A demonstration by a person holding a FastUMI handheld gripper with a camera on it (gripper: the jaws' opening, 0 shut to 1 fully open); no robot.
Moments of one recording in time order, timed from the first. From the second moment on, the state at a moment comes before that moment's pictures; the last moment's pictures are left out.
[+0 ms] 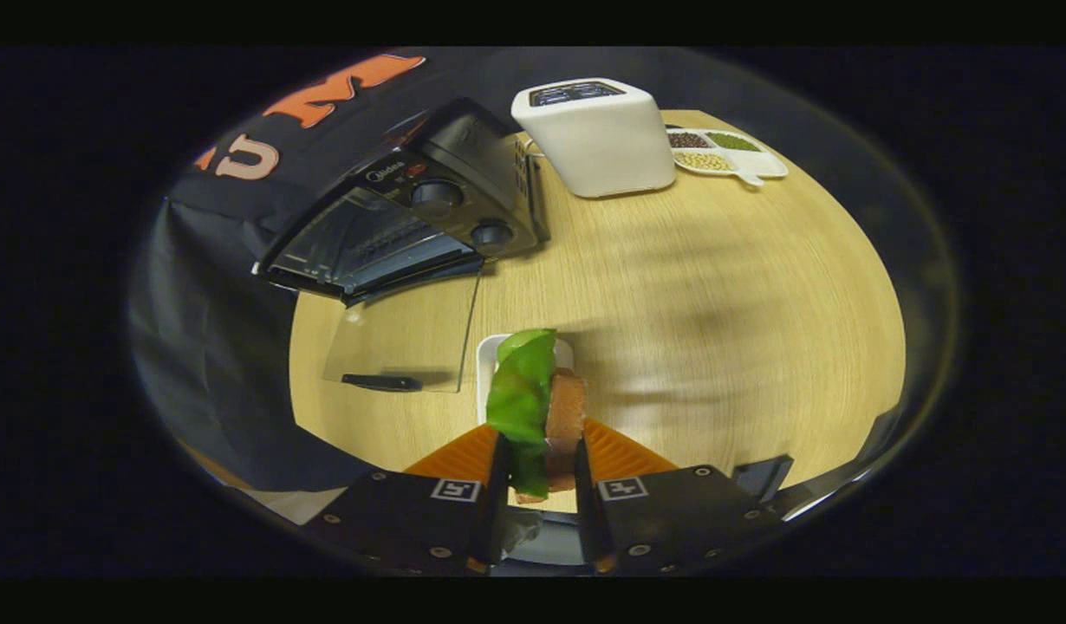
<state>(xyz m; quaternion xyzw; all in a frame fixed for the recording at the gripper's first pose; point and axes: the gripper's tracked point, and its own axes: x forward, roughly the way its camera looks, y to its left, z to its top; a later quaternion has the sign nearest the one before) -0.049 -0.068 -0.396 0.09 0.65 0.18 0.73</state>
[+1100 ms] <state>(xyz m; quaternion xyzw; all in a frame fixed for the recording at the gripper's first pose) -0.014 0.032 -0.282 0.36 0.43 0.16 0.81</state>
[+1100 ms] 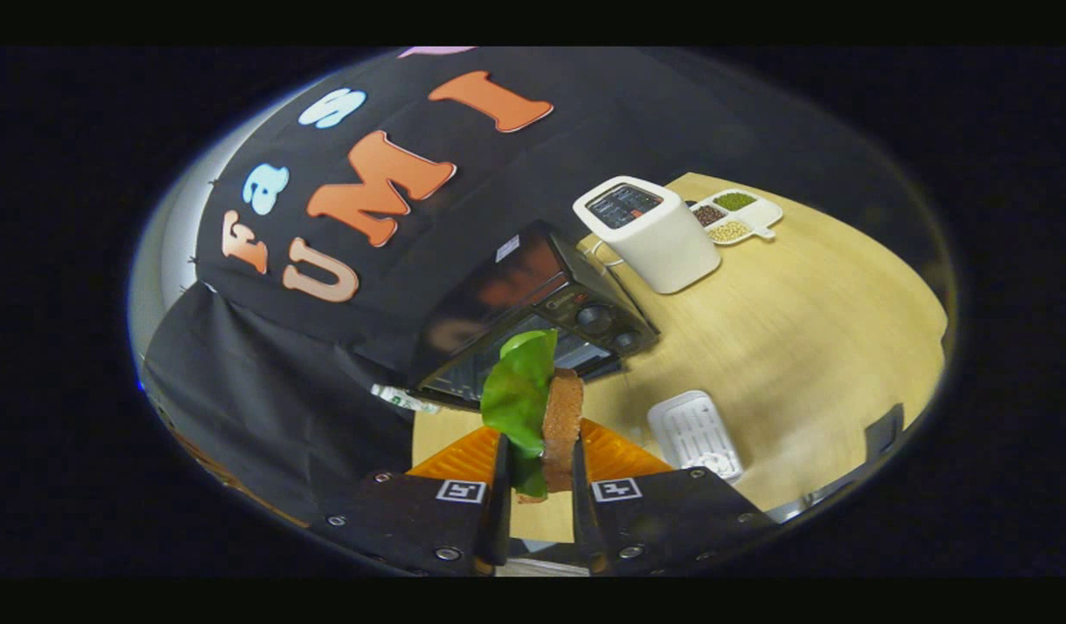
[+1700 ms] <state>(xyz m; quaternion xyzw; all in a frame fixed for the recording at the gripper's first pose) 0.015 0.116 -0.334 0.54 0.34 0.08 0.76</state>
